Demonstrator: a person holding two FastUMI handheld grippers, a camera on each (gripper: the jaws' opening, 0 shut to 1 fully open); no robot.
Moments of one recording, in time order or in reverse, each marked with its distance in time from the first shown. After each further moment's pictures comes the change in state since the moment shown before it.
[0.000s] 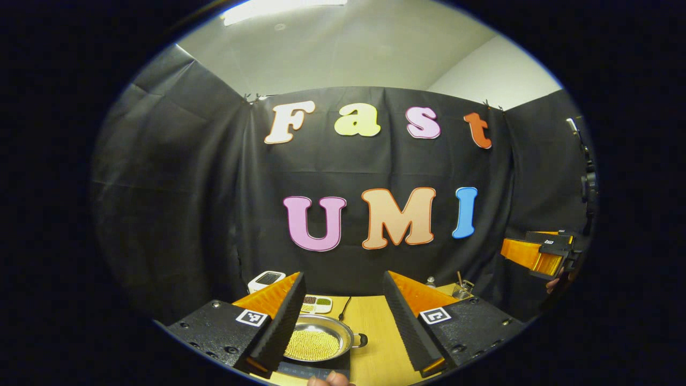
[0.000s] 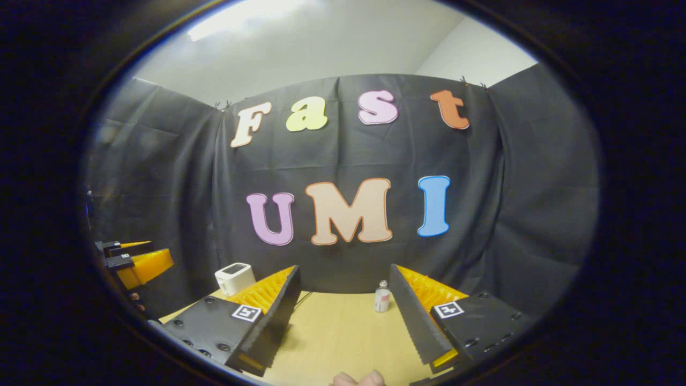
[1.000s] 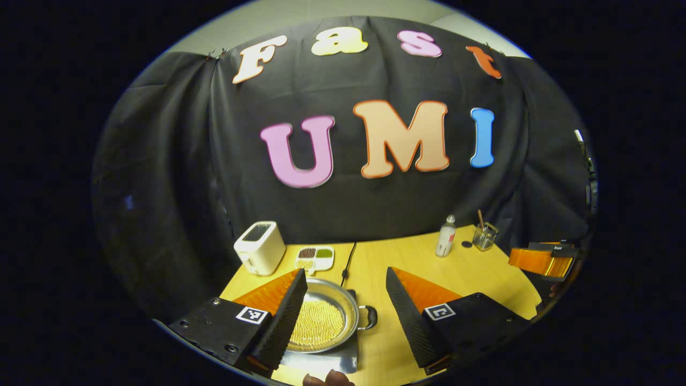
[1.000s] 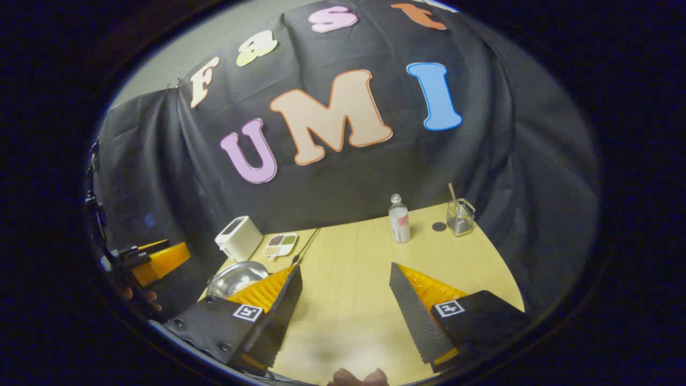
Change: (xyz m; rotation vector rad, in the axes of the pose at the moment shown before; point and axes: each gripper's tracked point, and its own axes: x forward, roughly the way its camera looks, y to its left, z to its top) left arm 0.113 -0.027 -0.101 0.137 0.330 -0.025; right arm 0.091 -0.038 -0.166 0.207 0.436 0.032
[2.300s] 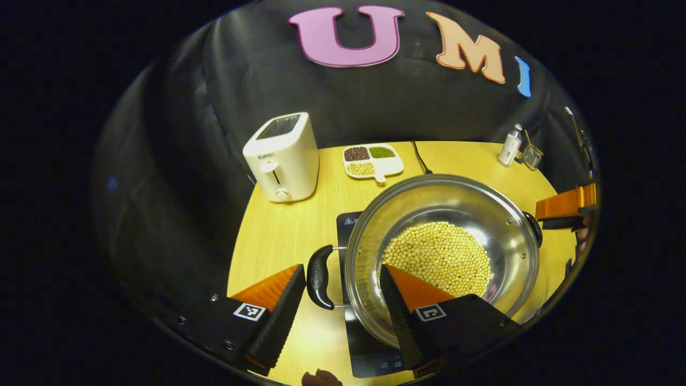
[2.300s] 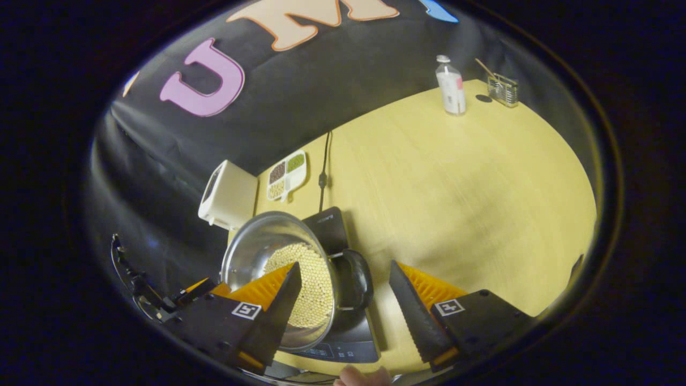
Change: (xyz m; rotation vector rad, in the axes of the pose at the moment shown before) left arm 0.113 0.239 -0.253 0.050 0.534 -0.082; right arm 0.160 0.173 -0.200 0.340 0.510 -0.094
